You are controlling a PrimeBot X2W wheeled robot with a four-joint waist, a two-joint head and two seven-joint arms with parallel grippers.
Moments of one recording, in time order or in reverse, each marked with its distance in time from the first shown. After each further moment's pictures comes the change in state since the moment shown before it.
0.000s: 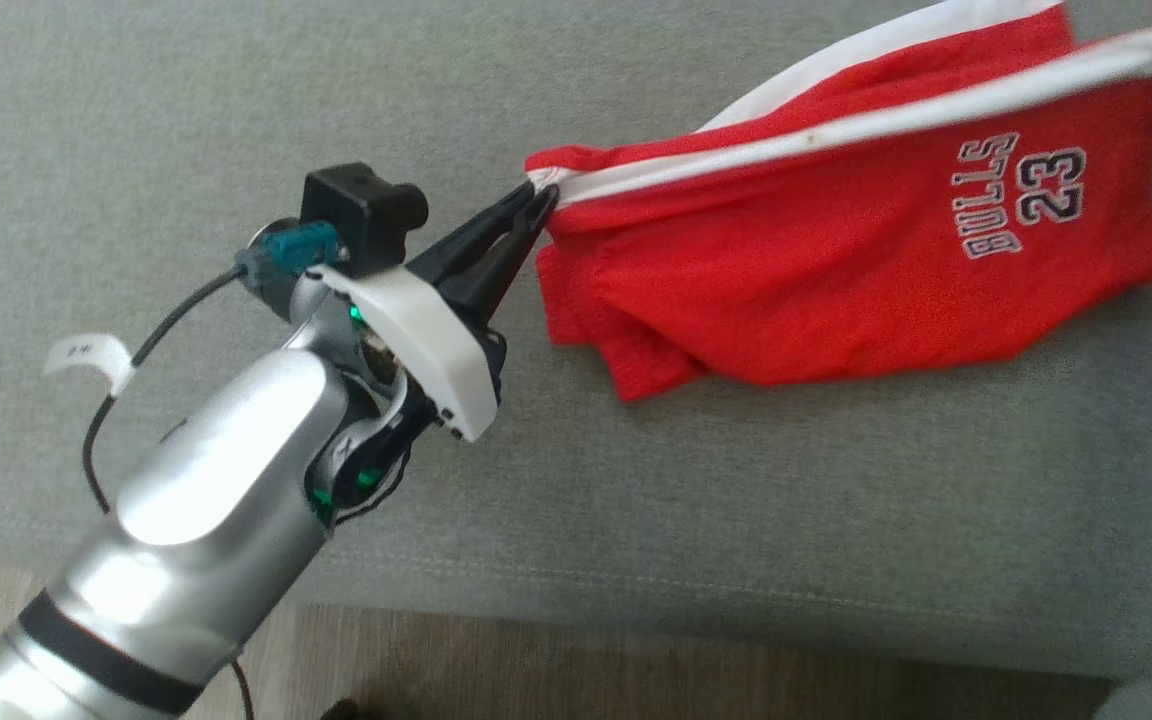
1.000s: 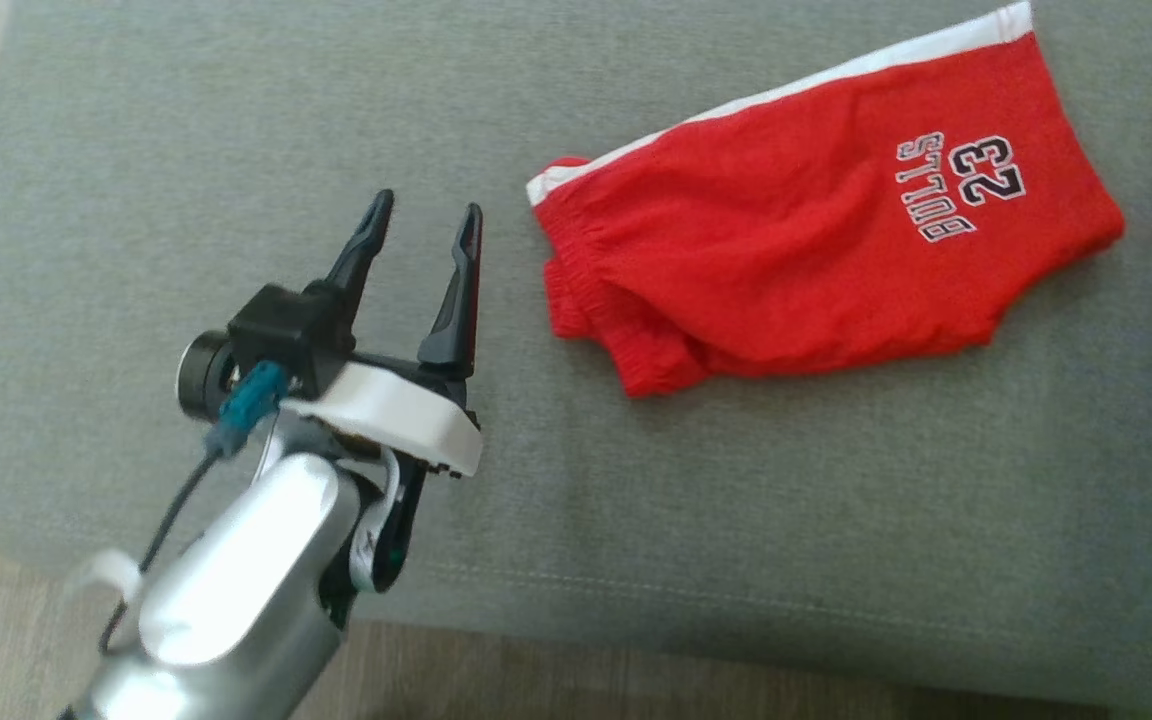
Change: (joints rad) left arm 0.191 -0.029 0.094 -0.063 0.126 0.318 -0.224; right arm 0.223 -0.192 0.209 -0.021 0.007 0.000 -0.498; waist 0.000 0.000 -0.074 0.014
